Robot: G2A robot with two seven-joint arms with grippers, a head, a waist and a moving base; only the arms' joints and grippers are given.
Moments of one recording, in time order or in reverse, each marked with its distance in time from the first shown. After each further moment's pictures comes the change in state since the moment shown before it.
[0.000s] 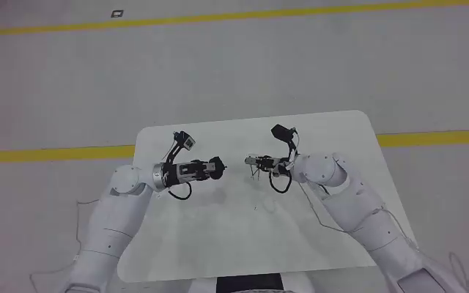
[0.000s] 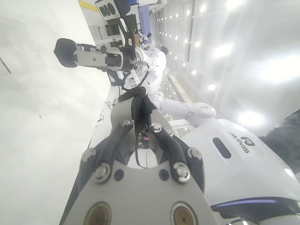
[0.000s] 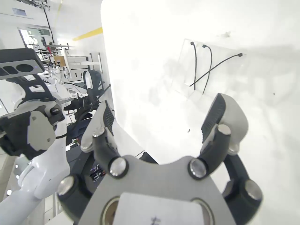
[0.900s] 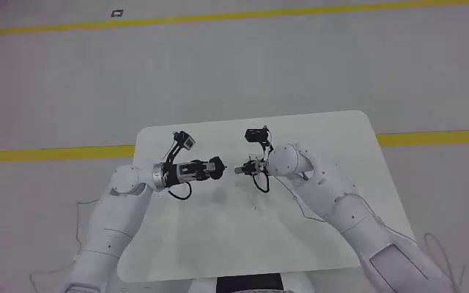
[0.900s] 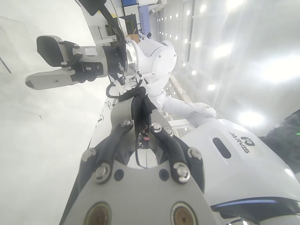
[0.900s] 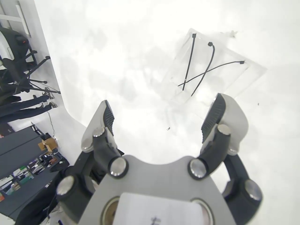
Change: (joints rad) left arm 0.000 0.000 0.000 0.000 0.000 0.000 0.000; right arm 0.174 -0.160 -0.130 0.176 -0.390 0.000 0.269
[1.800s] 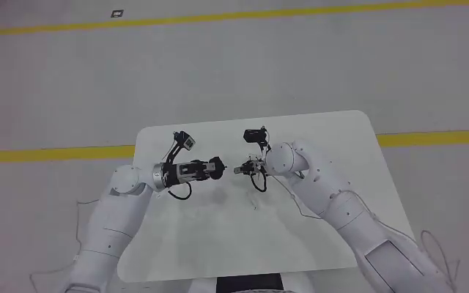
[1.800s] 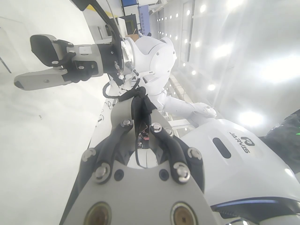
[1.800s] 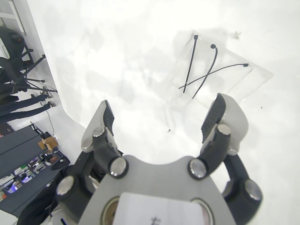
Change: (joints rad) left arm 0.000 0.000 0.000 0.000 0.000 0.000 0.000; right arm 0.024 -0.026 -0.015 0.073 -0.005 0.000 -0.020
